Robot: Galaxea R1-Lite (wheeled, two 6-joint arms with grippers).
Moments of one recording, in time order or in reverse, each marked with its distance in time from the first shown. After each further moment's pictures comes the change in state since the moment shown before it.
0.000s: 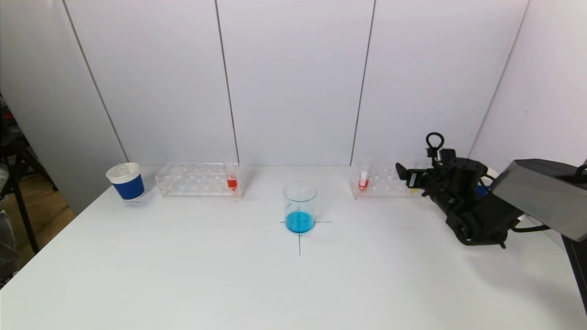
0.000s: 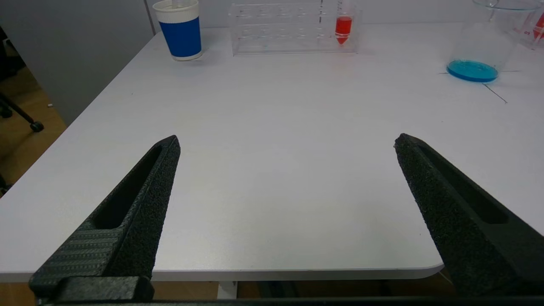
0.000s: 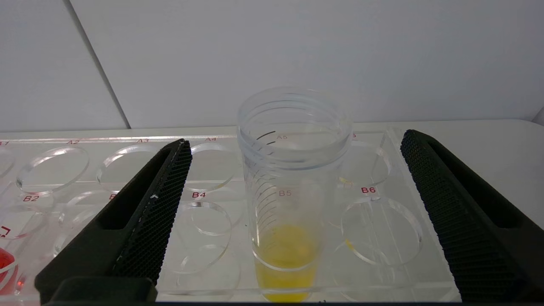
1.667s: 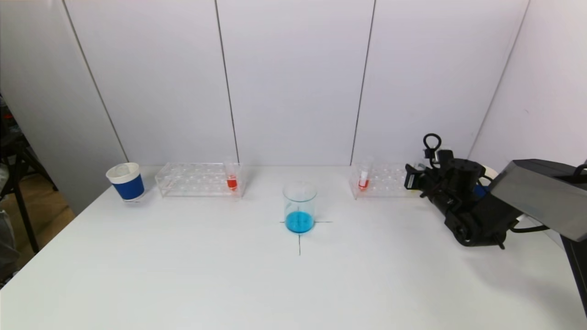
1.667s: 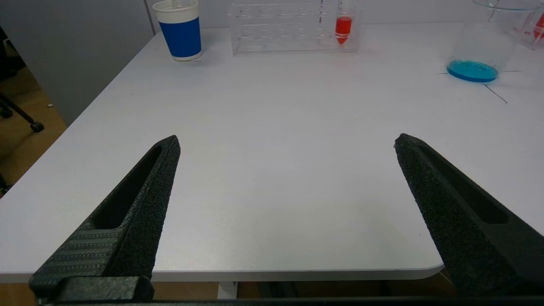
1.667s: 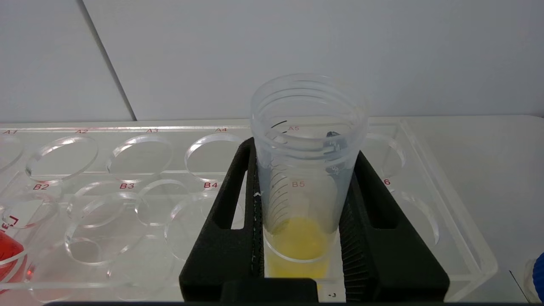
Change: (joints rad) left arm 0.000 0.000 0.000 0.000 0.000 0.000; right arm 0.013 -0.007 0.012 0.003 0.000 -0.006
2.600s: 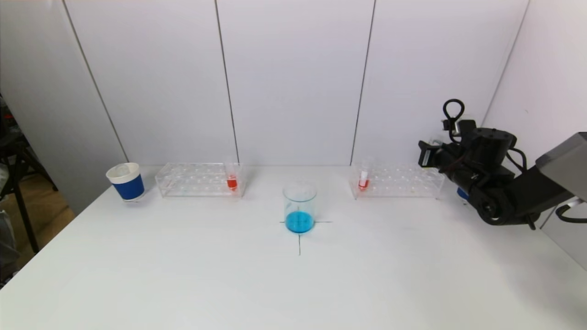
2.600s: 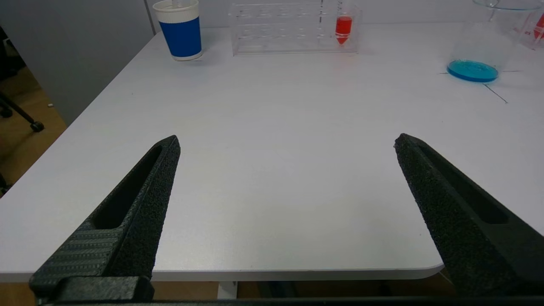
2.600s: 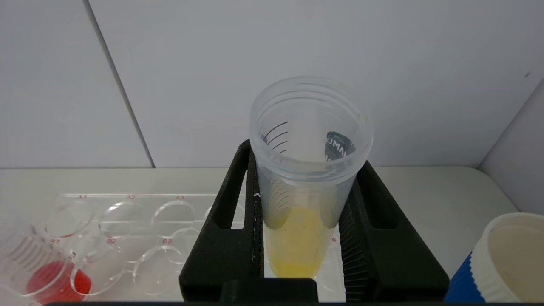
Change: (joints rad) left arm 0.000 0.000 0.000 0.000 0.000 0.000; right arm -0.014 -0.235 0.017 0.178 0.011 -0.024
